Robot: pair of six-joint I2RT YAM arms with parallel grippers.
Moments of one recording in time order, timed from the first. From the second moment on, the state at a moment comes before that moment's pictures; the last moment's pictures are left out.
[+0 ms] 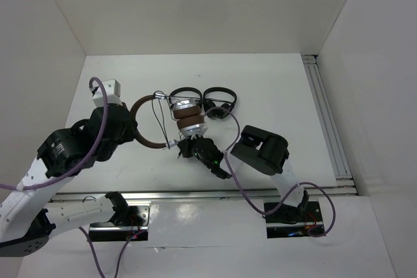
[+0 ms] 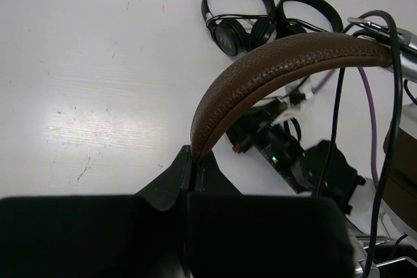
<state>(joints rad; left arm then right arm) -0.84 0.92 1.45 -1.22 -0.66 -0.77 1.01 2.16 0.83 1.10 0.26 0.59</state>
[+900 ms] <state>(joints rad) -0.44 1.22 1.26 -0.99 -0.57 -0.74 1.53 1.32 0.75 0.29 0.52 0.33</state>
